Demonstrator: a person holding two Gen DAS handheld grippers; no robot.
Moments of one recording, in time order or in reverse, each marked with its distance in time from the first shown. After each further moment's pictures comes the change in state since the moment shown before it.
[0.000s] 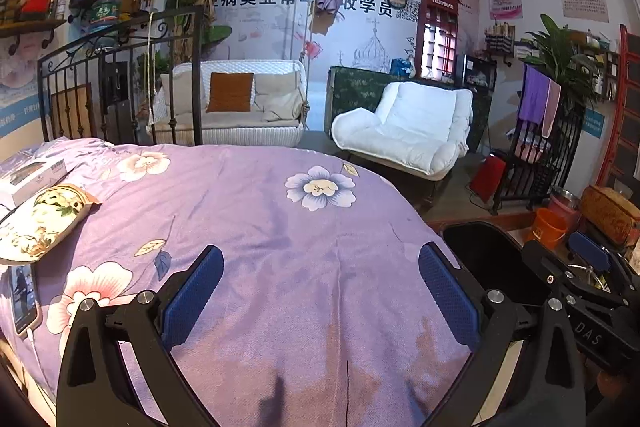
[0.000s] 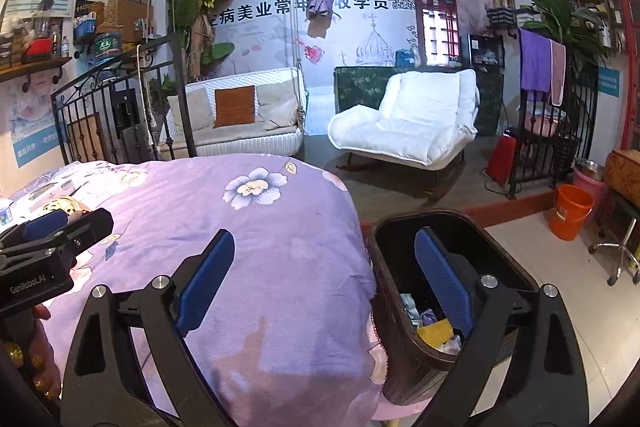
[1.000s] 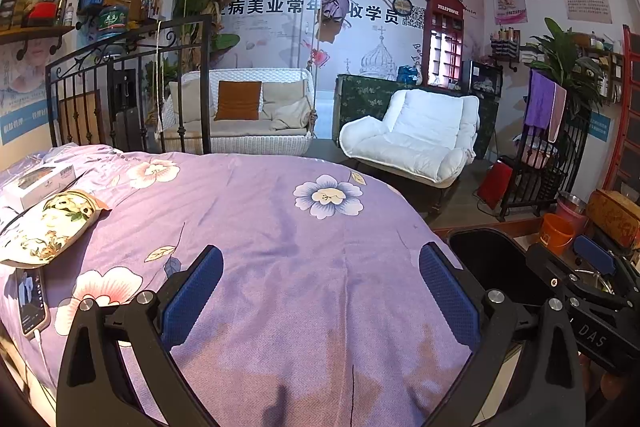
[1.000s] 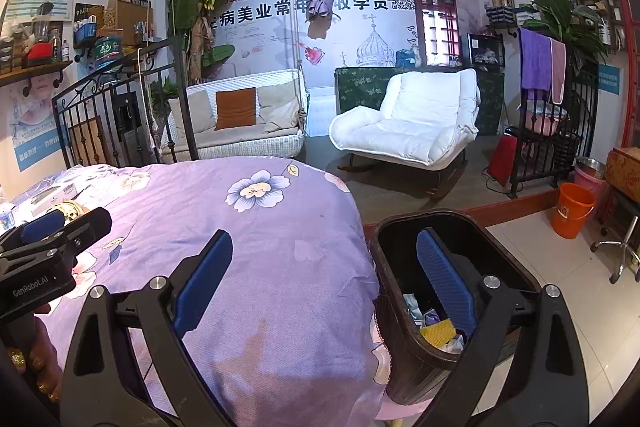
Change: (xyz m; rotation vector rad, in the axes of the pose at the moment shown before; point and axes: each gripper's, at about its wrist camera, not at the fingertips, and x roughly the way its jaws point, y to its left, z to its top) left arm -0.003 0.002 -0.001 0.005 -0.026 0.021; right arm 0.002 -0.002 0.006 0.011 0.002 0.004
